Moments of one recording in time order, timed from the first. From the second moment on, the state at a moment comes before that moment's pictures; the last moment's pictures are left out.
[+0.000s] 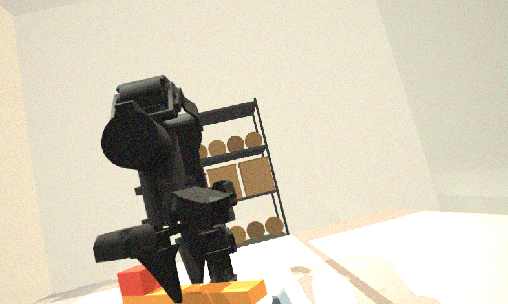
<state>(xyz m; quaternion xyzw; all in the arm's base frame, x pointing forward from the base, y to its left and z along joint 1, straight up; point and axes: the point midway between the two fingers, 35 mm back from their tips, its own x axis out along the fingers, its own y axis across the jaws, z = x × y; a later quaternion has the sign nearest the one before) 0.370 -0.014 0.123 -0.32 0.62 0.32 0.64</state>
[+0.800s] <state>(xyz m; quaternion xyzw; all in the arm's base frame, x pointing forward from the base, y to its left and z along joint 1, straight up) 0.368 0.033 0.147 -0.34 0.61 0.33 0.63</state>
